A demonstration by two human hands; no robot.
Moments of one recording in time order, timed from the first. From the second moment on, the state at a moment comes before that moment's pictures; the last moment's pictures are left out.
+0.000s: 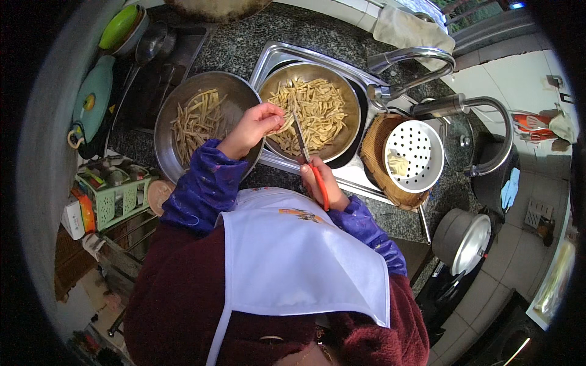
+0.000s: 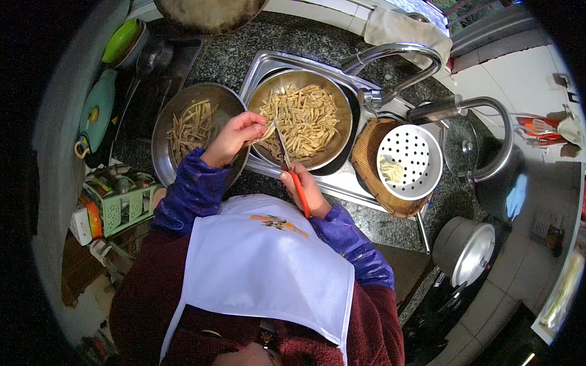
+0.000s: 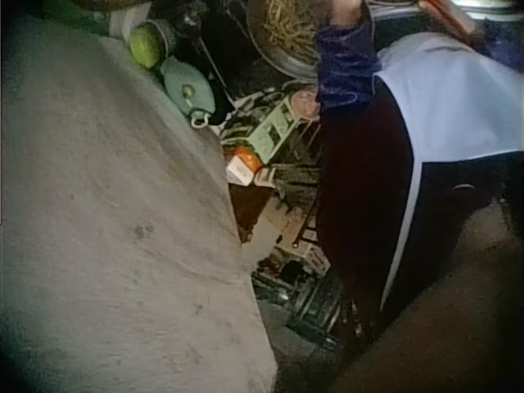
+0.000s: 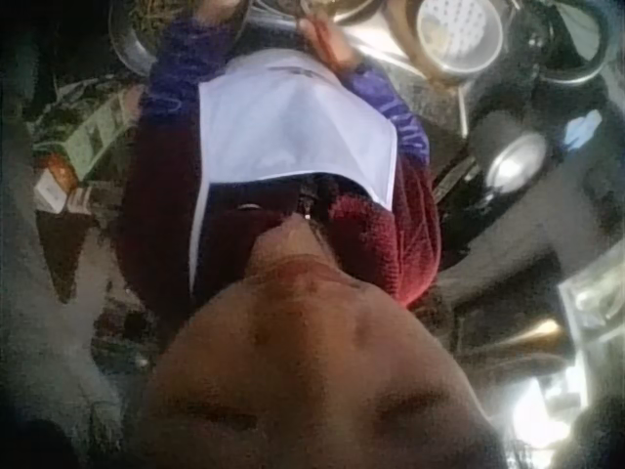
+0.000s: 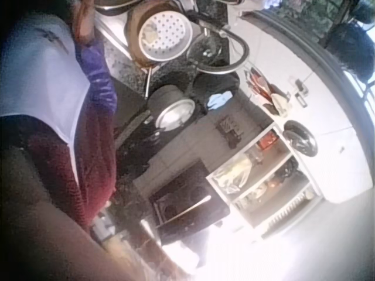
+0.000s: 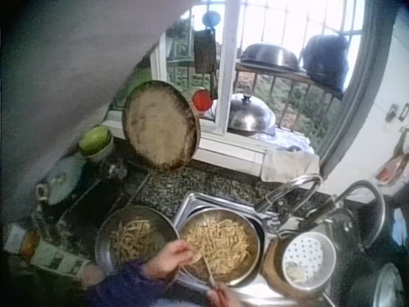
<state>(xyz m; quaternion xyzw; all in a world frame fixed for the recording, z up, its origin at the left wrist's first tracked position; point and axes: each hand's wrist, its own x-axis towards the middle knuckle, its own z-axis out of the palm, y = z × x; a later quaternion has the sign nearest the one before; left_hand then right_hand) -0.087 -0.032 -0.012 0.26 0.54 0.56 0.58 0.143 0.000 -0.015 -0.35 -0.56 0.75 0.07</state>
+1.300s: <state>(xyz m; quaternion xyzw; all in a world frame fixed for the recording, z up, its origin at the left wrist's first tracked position) -0.068 -0.026 -0.013 0.40 0.62 0.46 0.49 0.147 0.001 -0.026 -0.36 -0.51 0.76 0.17</state>
